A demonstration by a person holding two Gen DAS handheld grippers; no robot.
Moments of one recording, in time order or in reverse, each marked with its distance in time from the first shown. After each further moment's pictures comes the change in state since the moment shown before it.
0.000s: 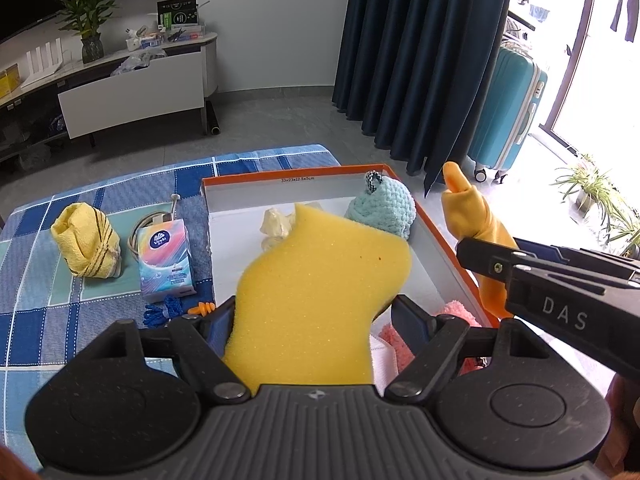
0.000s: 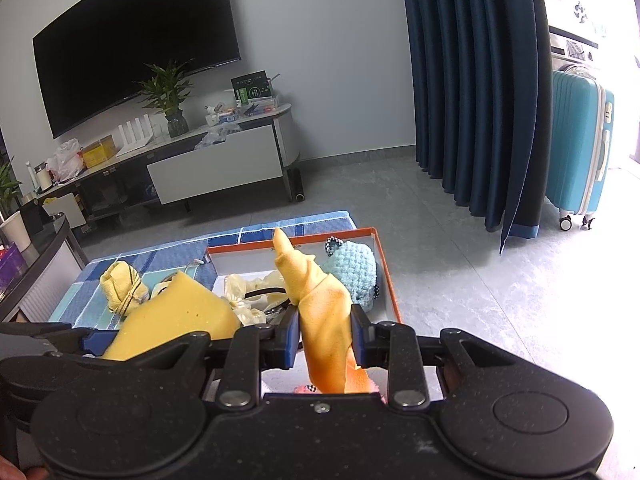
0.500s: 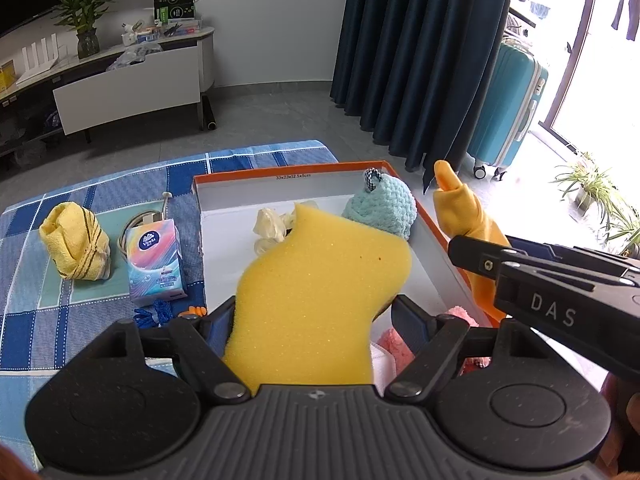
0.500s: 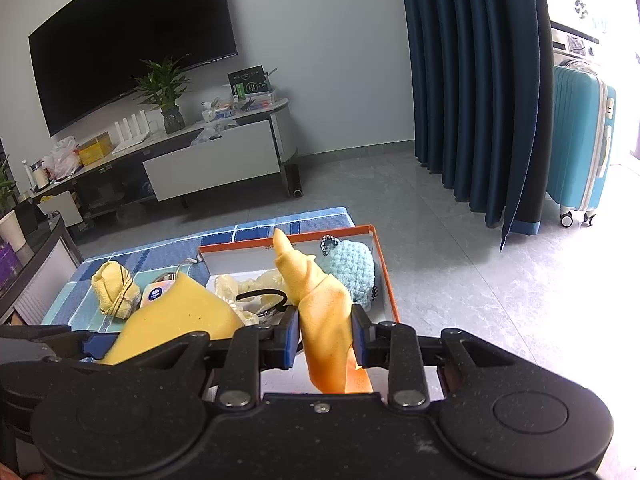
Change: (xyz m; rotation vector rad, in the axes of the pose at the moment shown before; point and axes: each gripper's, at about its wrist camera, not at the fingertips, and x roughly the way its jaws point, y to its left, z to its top) left arm 0.011 -0.004 0.005 -0.004 0.016 -0.007; right arm 0.016 -0.005 0.005 0.004 0.016 -0.003
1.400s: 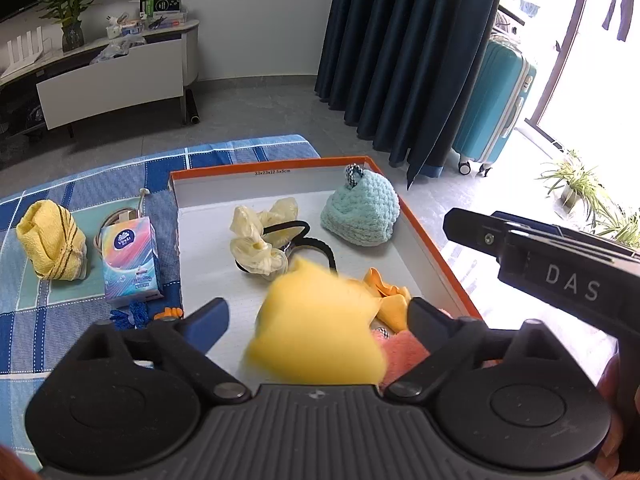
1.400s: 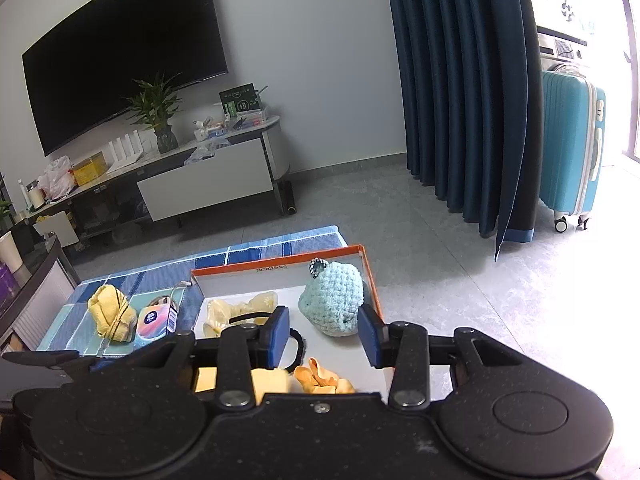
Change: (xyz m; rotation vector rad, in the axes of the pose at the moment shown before) left arm 0.005 -0.004 0.001 -0.004 0.011 -0.056; right arm -0.009 -0.008 0.005 0.030 -0.054 -0.012
